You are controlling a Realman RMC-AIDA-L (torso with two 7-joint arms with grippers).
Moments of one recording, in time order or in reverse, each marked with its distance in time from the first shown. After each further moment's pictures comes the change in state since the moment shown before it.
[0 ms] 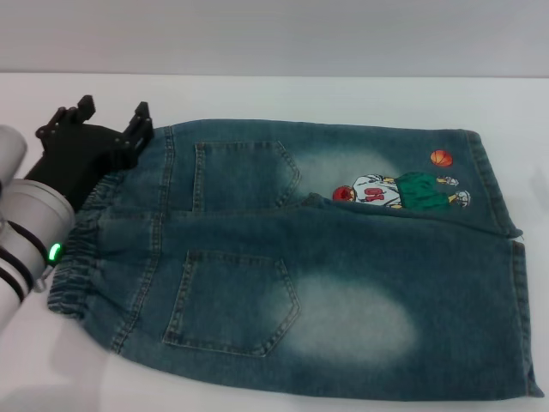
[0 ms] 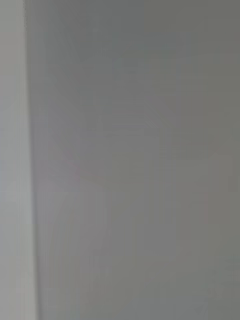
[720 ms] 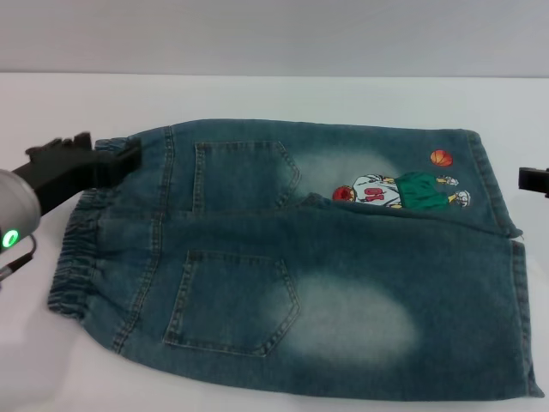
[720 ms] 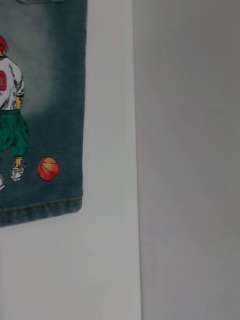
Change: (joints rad) left arm -0.015 -0.004 -0.255 -0.186 0.003 -0.599 -0.043; right arm 0.095 0.106 0.136 0.420 0.491 -0.828 -0.514
